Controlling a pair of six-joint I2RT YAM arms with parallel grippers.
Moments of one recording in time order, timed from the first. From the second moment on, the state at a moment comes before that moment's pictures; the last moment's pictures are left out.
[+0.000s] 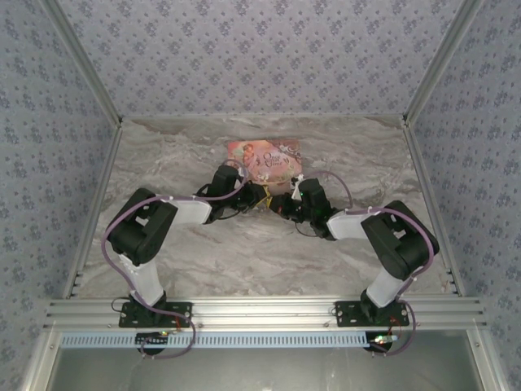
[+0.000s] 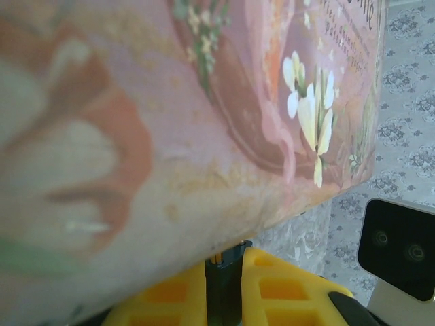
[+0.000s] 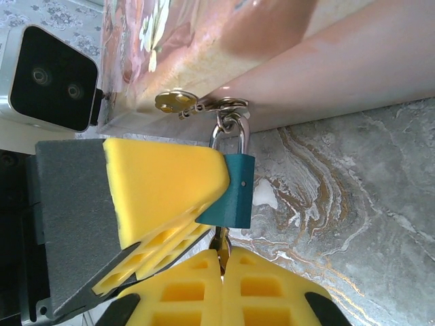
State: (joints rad) left arm -0.60 1.83 0.88 0.38 0.43 -1.14; right arm 0.58 1.67 0.64 0.52 -0.37 0.97
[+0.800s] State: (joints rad) left arm -0.60 1.82 0.88 0.38 0.43 -1.16; right arm 0.62 1.05 0.54 0.12 0.03 0.40
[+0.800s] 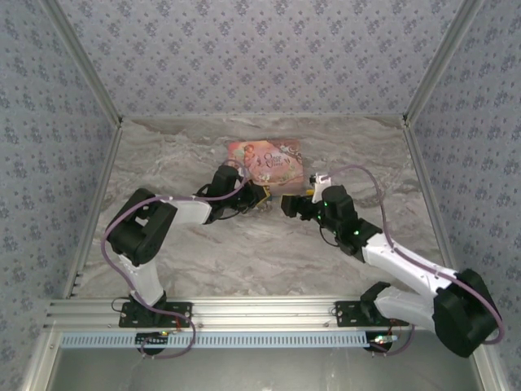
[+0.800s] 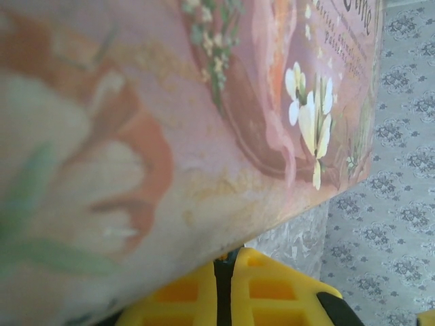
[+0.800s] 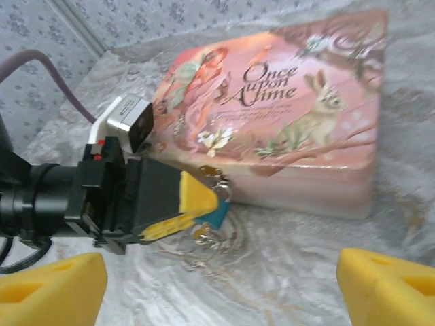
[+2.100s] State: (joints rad) left arm -0.60 1.81 0.86 0.44 0.45 -1.30; right arm 0.87 1.50 0.57 0.45 0.40 -0.71
